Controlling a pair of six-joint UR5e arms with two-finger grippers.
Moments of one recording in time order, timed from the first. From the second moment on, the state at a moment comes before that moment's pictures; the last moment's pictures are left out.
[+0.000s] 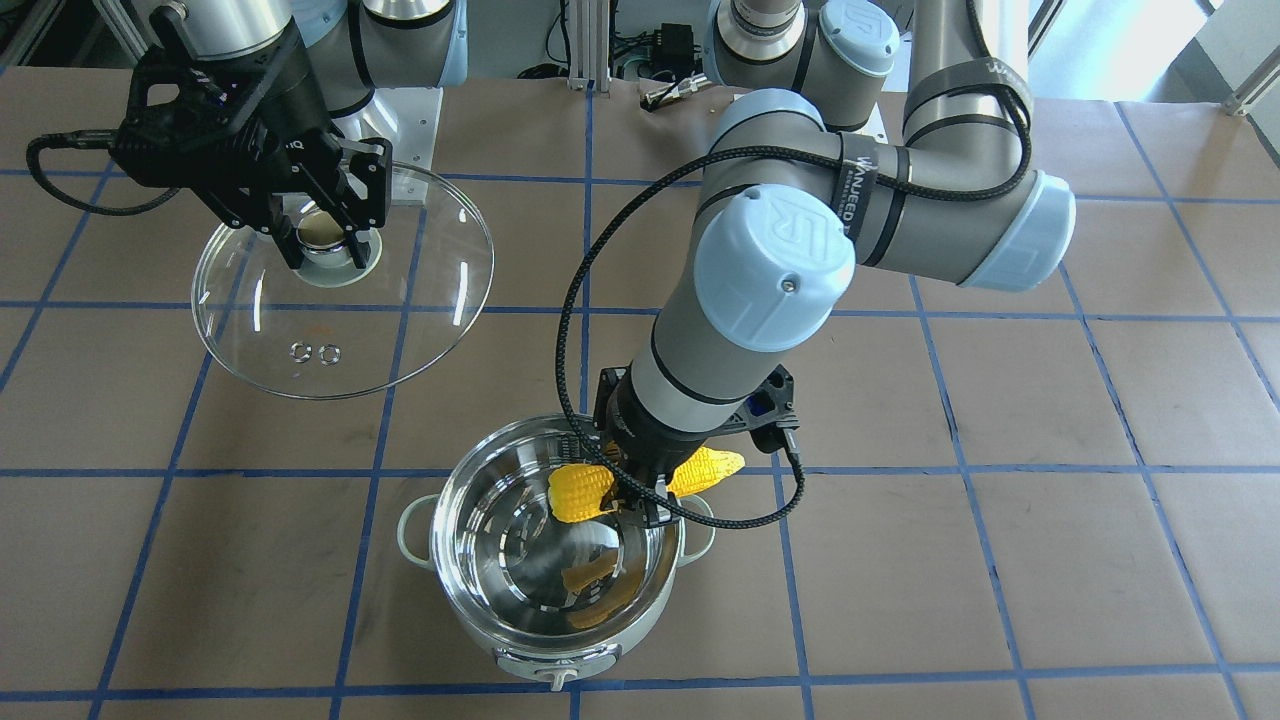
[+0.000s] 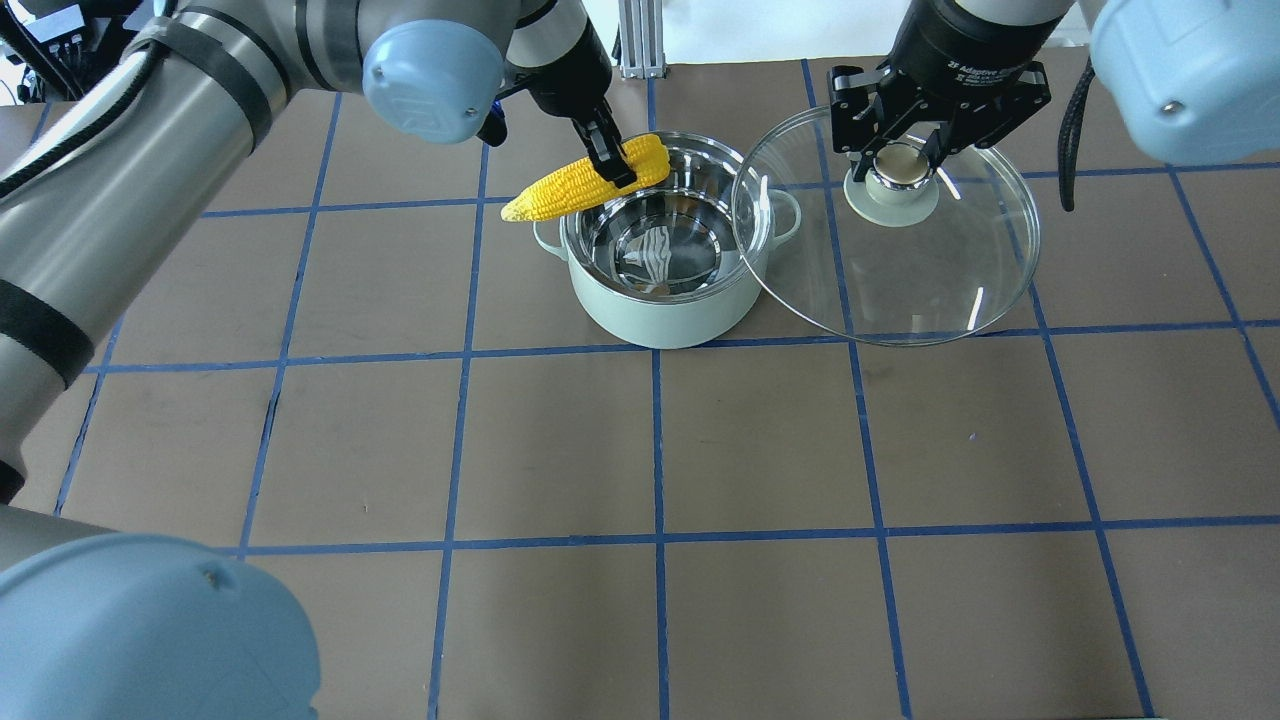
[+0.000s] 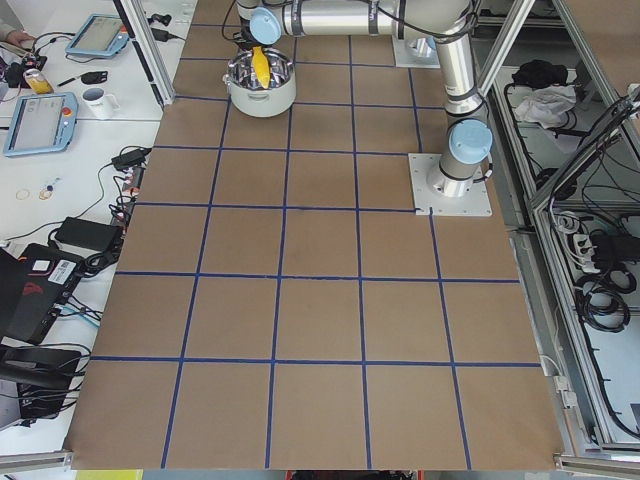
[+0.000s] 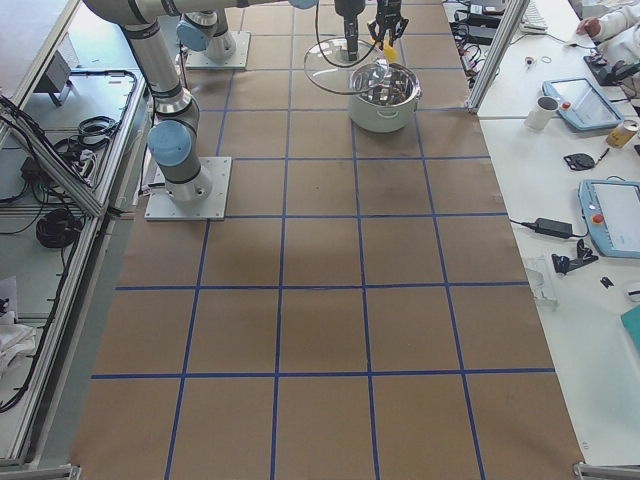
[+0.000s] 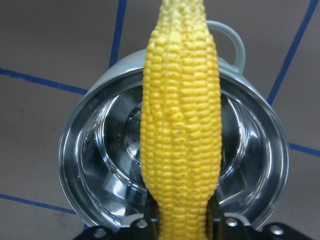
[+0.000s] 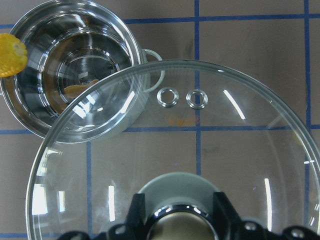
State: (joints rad) left arm -1.80 -2.06 -1.26 -1.29 1.33 -2.07; right arm 1.65 -1.57 1.49 -1.64 -1.55 0.09
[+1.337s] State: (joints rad) left arm -1.88 -2.15 -1.25 -1.18 1.38 -2.10; right arm 1.65 -1.57 1.49 -1.63 -1.55 0.09
